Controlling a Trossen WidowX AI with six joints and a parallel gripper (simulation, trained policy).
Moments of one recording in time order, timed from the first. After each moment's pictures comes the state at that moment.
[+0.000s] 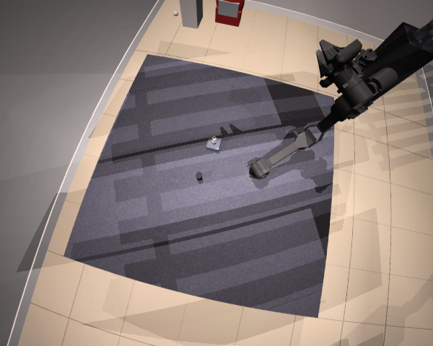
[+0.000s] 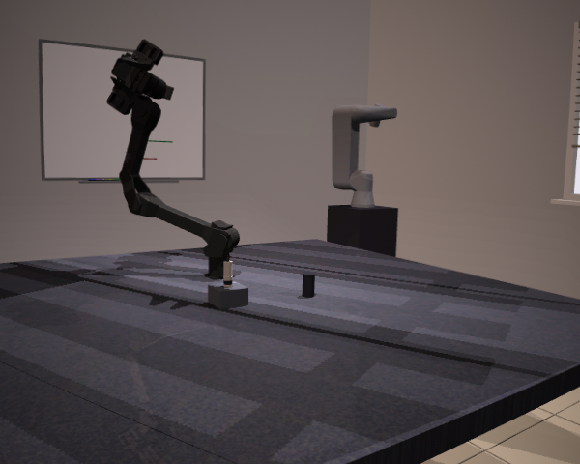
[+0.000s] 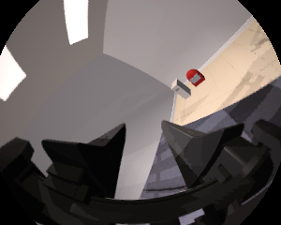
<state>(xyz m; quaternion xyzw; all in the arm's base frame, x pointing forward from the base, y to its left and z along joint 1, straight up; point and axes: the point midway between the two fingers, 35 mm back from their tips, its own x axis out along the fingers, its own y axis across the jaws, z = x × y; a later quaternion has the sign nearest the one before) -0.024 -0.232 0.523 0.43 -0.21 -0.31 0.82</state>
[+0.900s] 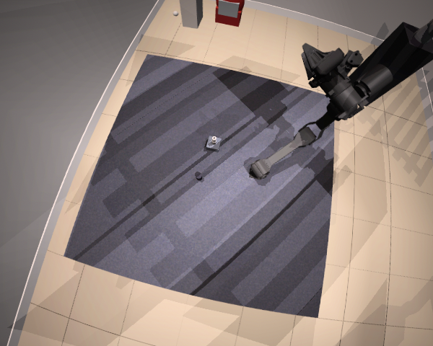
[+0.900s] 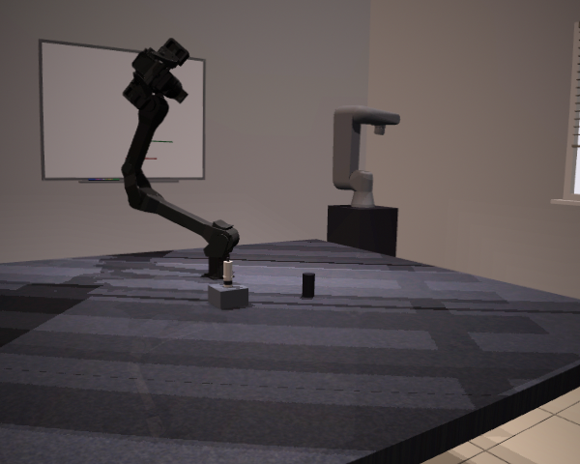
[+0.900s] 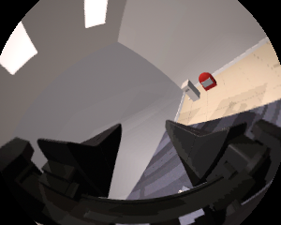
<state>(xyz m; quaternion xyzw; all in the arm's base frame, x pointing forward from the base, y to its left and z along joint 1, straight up) 0.025 -0.189 0.529 0.37 -0.19 -0.27 0.87</state>
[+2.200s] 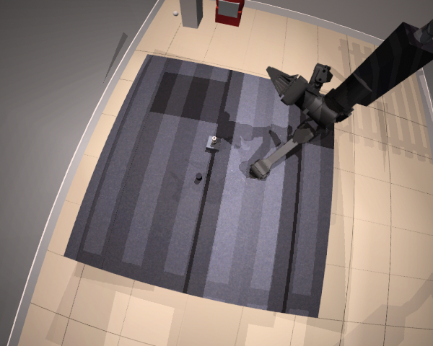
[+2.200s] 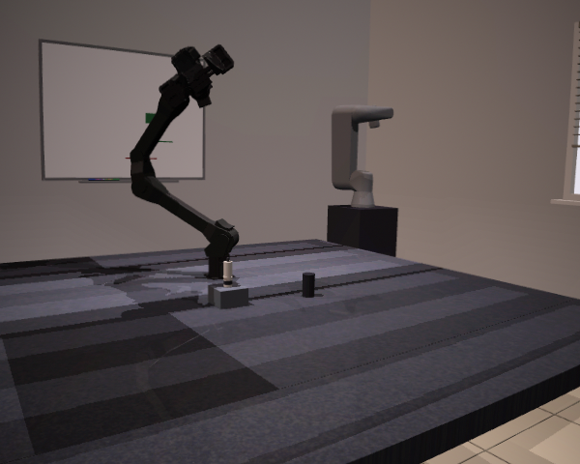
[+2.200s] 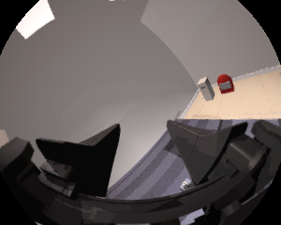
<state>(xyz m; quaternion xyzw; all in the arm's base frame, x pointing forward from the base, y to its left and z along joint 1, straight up) 0.101 -0.105 0.518 0.30 -0.12 -0.19 0.93</state>
